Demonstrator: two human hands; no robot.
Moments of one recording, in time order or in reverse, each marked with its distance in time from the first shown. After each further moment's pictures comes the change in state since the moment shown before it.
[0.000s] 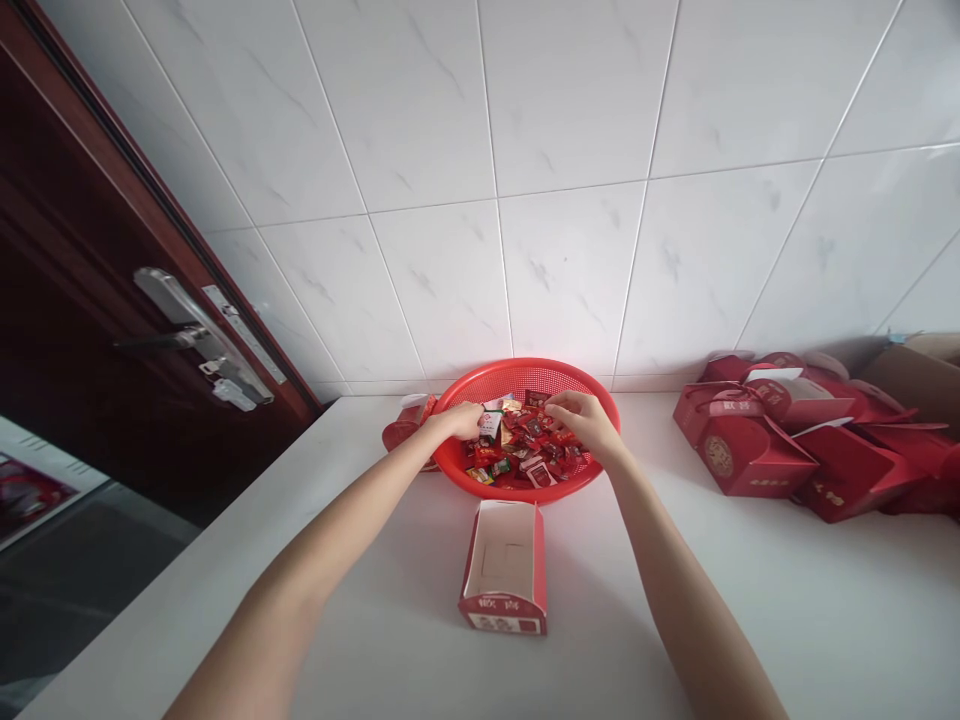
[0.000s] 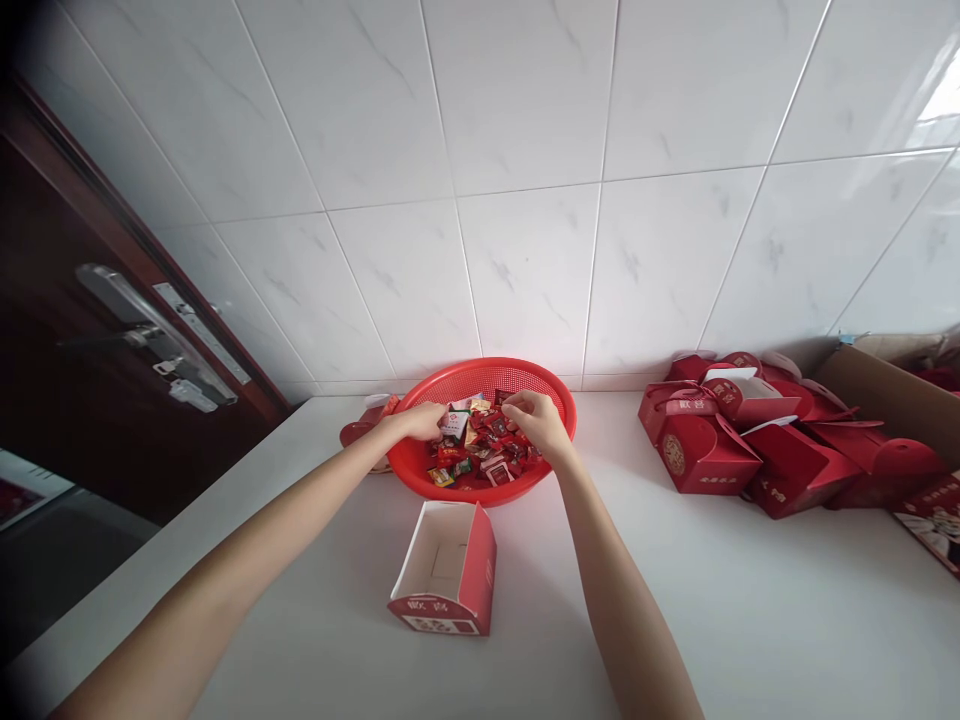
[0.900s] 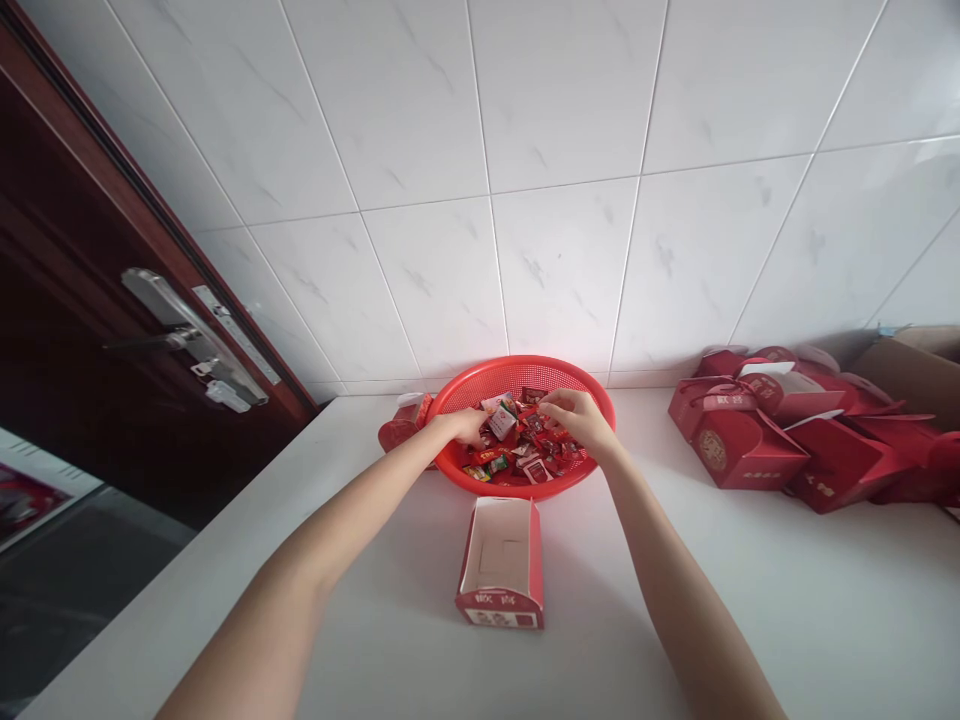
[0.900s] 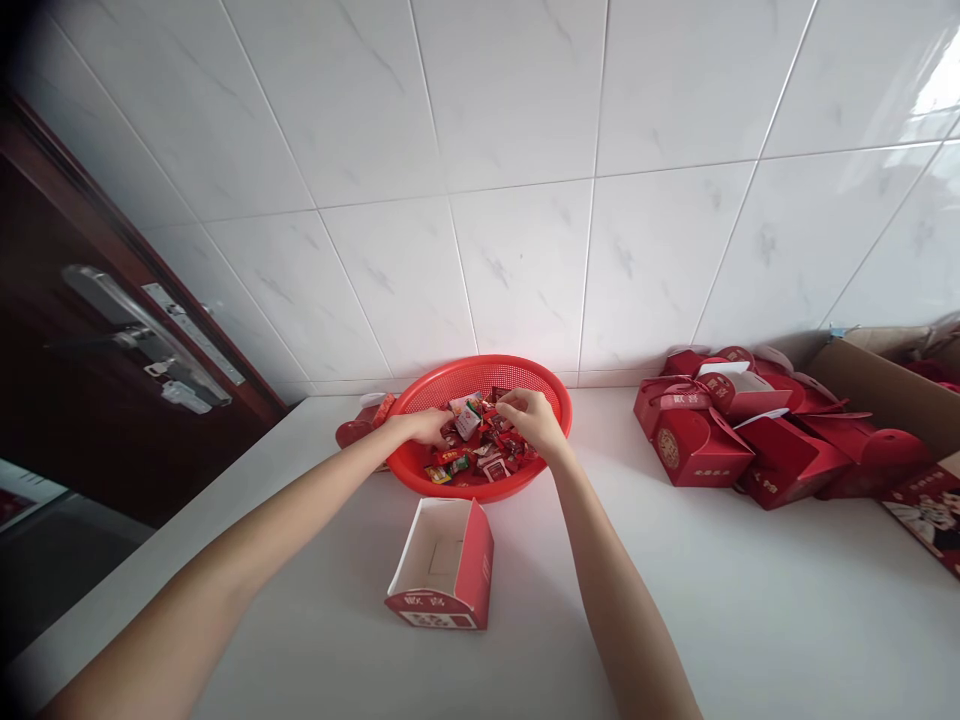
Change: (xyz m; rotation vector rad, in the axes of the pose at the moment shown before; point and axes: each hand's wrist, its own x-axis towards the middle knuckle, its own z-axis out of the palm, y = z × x) left_hand 0.005 0.007 0.008 0.067 -0.188 0.025; right_hand 0.000 -0.001 0.002 -0.027 -0.017 0.003
